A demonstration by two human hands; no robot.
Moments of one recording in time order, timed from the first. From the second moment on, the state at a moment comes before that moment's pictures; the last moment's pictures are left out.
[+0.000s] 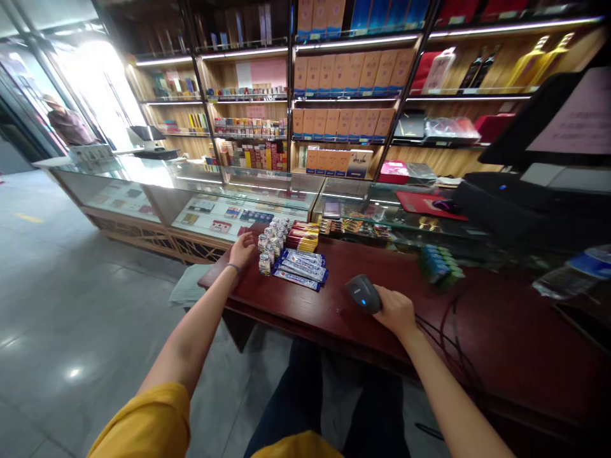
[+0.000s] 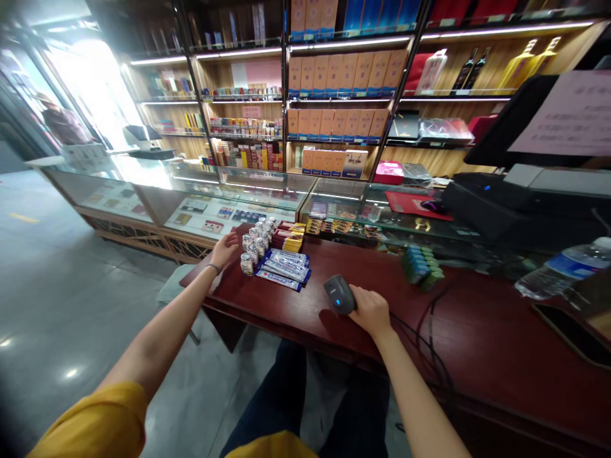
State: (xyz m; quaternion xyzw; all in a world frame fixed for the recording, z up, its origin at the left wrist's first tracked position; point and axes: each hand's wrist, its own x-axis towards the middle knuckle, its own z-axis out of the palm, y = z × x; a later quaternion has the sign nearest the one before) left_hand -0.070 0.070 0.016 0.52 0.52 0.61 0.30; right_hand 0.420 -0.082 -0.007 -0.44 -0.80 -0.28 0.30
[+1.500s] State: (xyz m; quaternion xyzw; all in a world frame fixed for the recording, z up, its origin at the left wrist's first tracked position) left_hand 0.405 0.014 -0.019 0.70 0.25 0.49 0.46; right_hand 0.599 -0.153 -0.008 -0.65 -0.62 -0.32 0.31
